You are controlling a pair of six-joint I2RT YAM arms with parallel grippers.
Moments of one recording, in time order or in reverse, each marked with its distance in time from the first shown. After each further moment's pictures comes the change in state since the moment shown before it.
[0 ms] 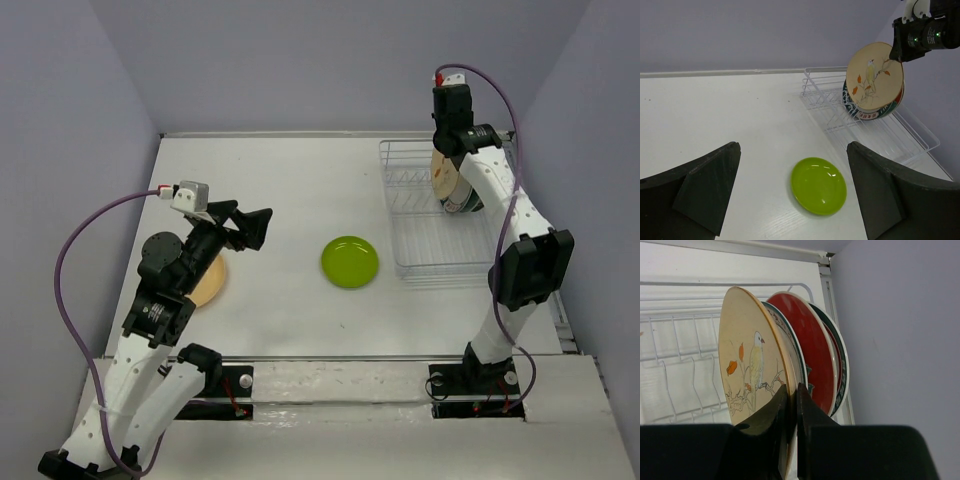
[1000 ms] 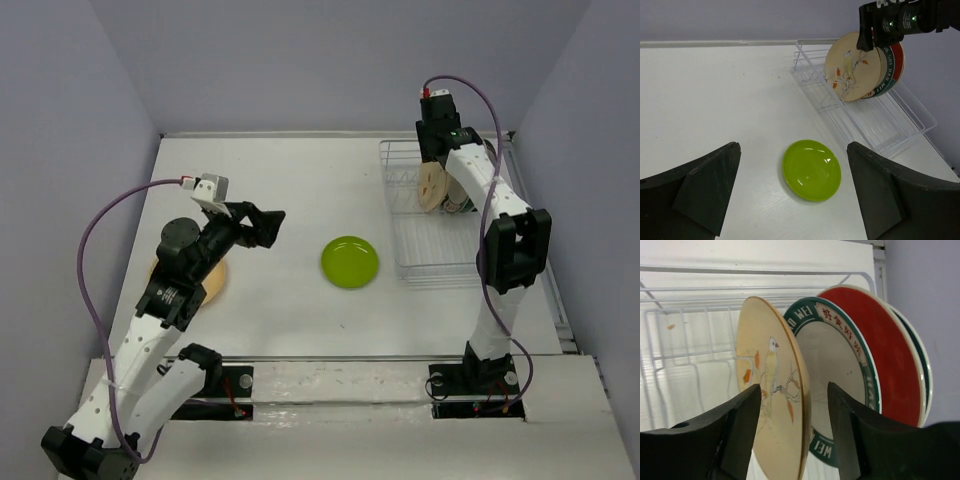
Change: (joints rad) left arm -0.011 0.095 -0.015 0.025 0.043 -0.016; right arm -0.015 0.172 0.011 0.027 -0.108 0.061
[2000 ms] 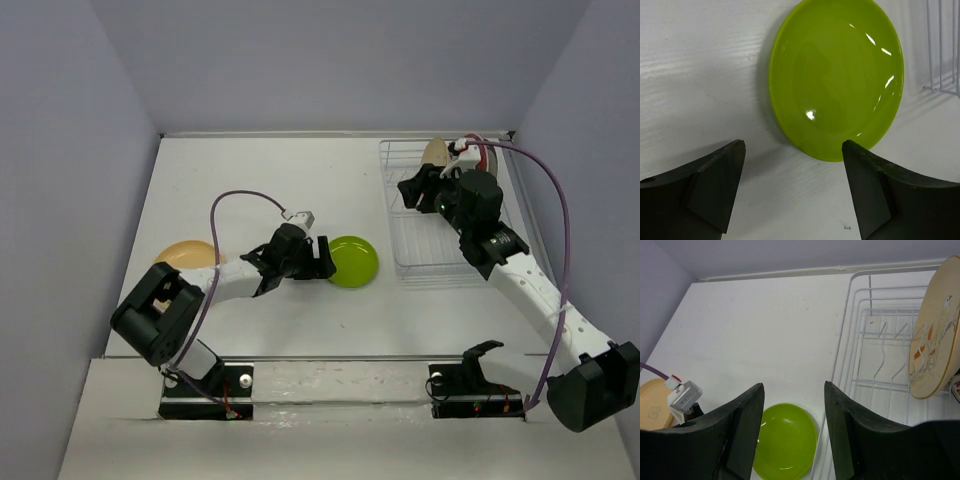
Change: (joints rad) left arm -0.293 0.777 -0.117 0.216 -0.079 -0.272; right arm 0.138 -0.873 -0.910 0.562 -0.527 0.443
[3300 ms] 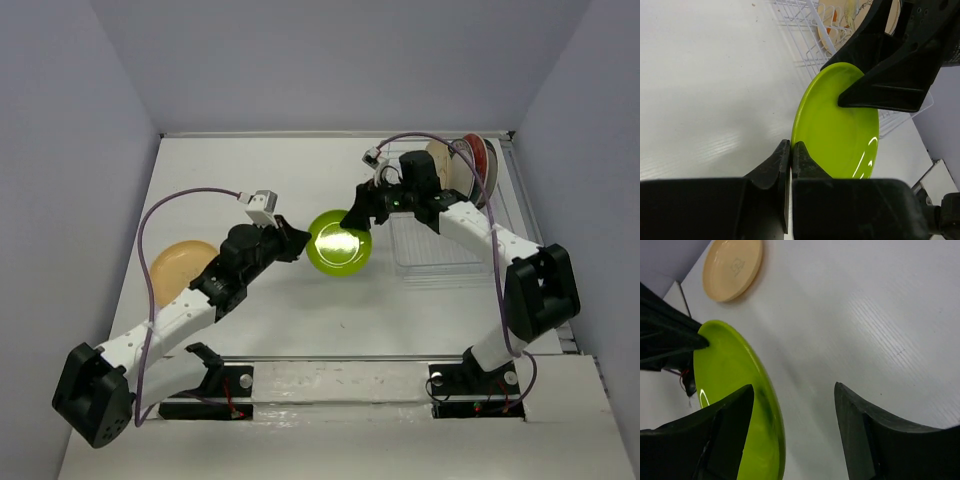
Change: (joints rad) left arm 0.039 -0.482 -0.075 0.085 -0.072 0.023; right arm 0.056 0.499 0.224 -0.114 -0.743 -0.198
